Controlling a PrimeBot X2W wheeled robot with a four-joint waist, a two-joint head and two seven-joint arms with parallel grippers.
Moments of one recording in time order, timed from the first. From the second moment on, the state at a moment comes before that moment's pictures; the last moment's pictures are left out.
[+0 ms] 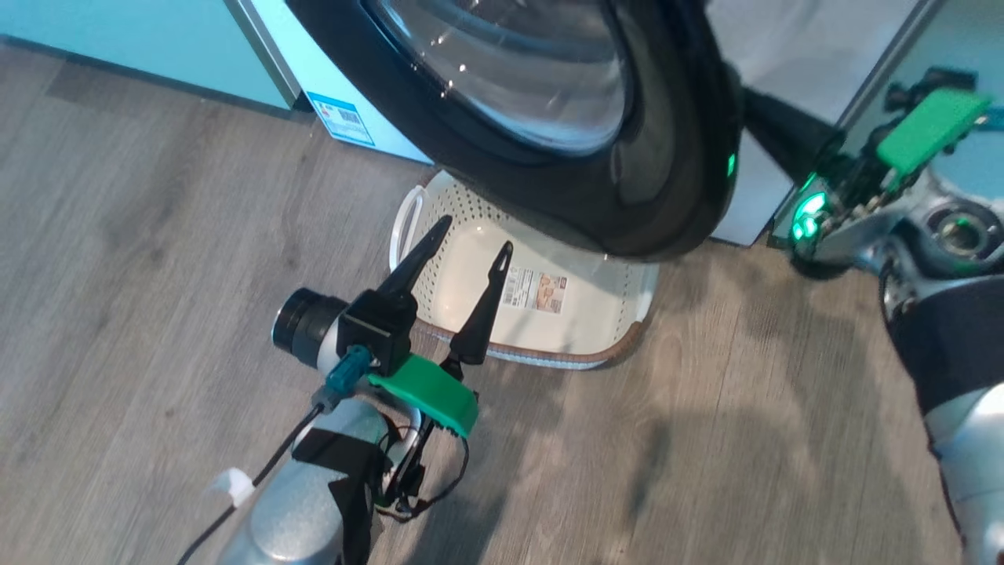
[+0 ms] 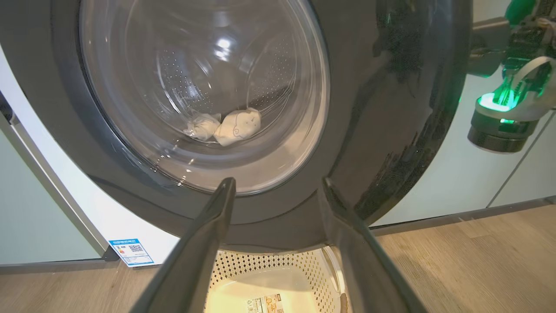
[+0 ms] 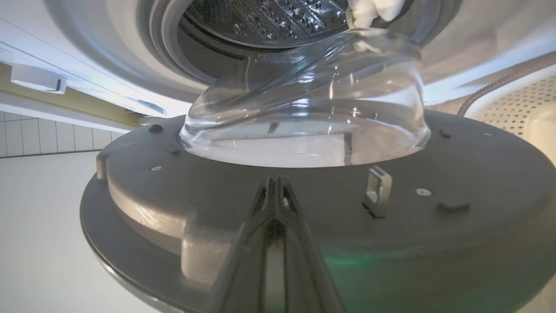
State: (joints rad) left arm -0.36 0.04 -0.29 0.21 -0.10 -0.05 -0.26; right arm -0.88 -0.08 0.27 0.66 1.72 0.13 0.61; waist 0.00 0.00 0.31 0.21
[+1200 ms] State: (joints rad) left arm -0.24 0.04 -0.26 0.24 -0.09 -0.07 -0.26; right arm -0.68 -0.07 0.58 0.55 1.96 0.13 0.56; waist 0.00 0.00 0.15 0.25
